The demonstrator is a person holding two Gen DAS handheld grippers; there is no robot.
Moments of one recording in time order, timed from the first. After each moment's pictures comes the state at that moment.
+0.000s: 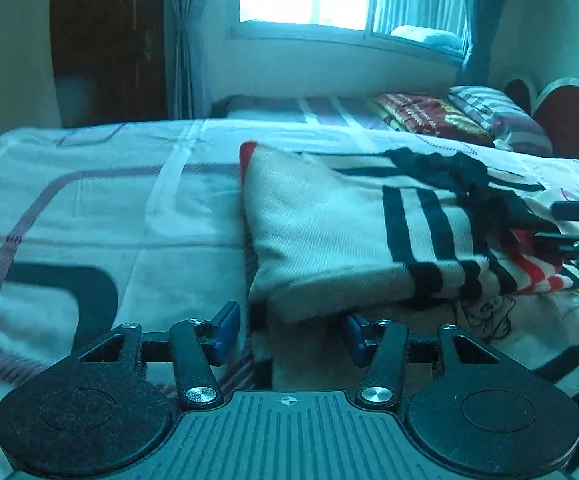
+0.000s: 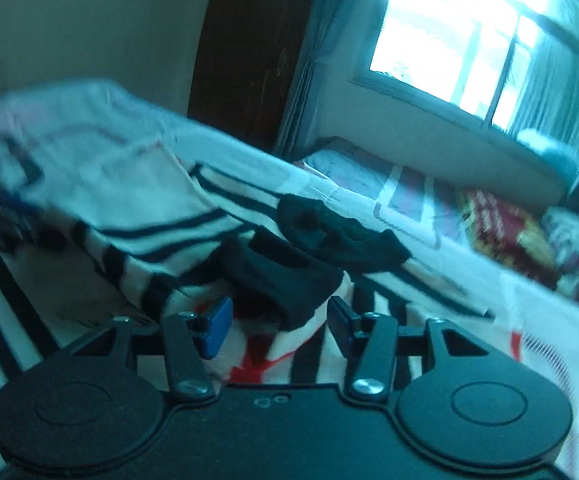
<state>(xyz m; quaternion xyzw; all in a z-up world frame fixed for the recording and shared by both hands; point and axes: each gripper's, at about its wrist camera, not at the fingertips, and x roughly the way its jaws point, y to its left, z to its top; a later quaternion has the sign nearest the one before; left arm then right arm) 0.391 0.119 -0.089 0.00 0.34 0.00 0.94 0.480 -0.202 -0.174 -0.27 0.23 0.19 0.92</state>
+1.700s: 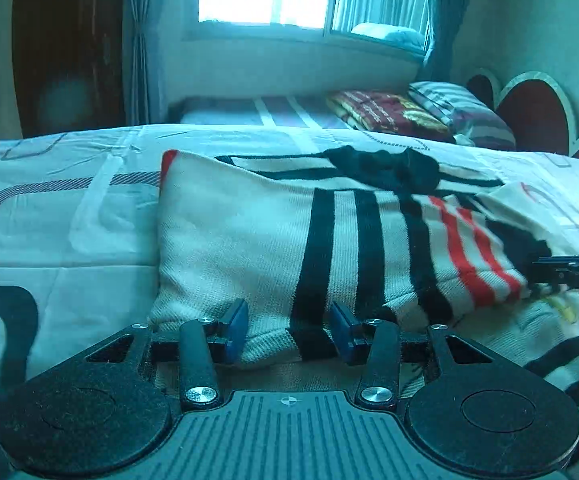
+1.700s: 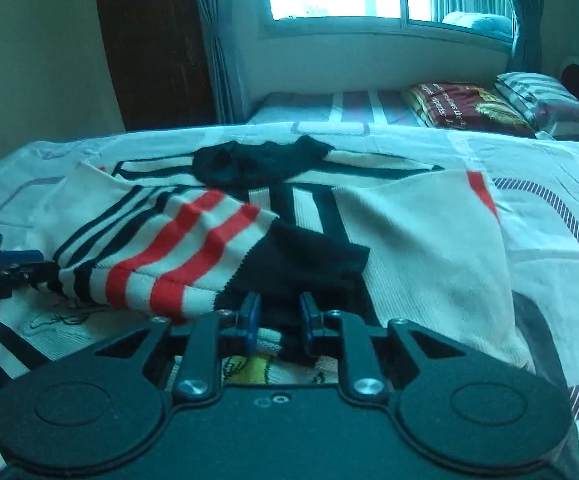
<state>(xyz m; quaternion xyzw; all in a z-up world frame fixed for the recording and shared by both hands) 0.405 0.088 -0.080 -0.02 0.34 -0.06 0.94 0.481 -0.304 -0.177 -0.02 0.32 0.13 0.94</state>
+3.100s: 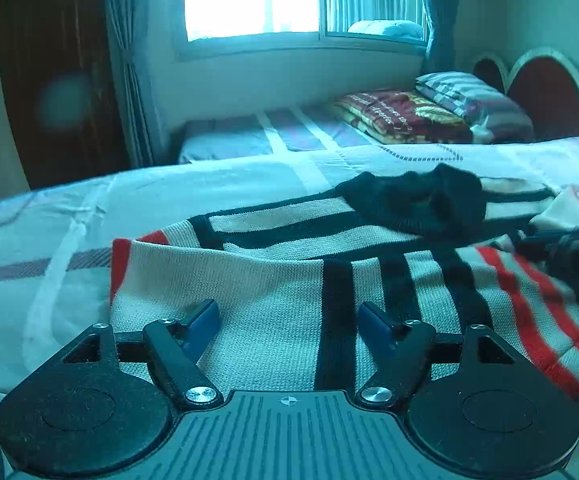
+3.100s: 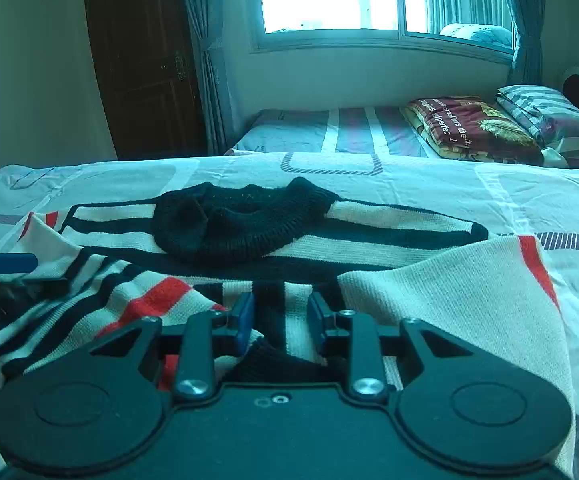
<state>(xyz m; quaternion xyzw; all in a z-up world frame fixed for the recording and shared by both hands) 0.498 0.048 -0.099 0.05 0.32 -0.04 0.95 0.574 -0.286 -0.185 0.00 0.30 0.12 0.95</state>
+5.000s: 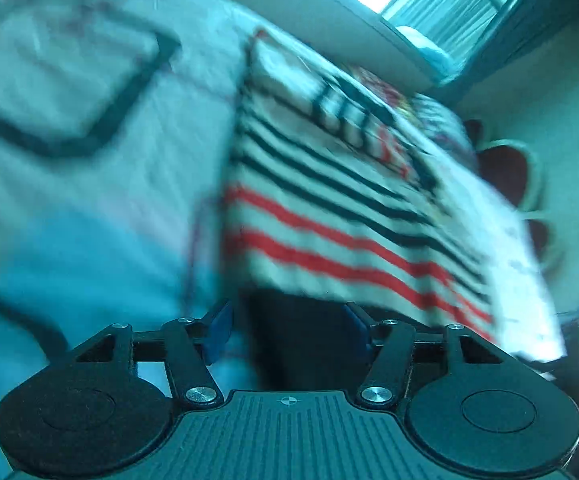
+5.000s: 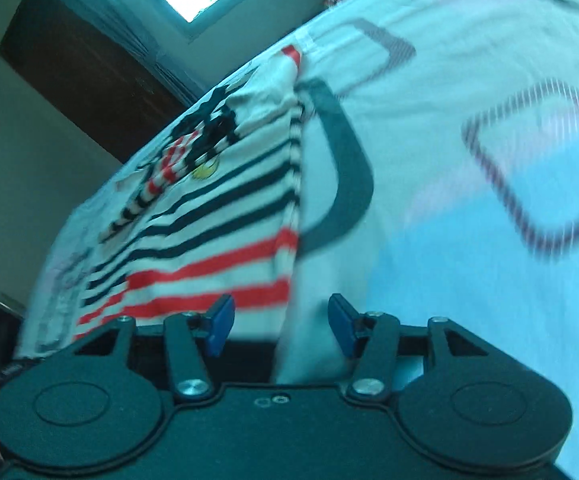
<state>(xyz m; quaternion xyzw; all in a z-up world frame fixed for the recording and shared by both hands) 0.157 0.151 -0.107 -0.29 0.42 -0.11 0.85 0.229 -0.477 -0.214 0.30 0.40 0.15 0.85</state>
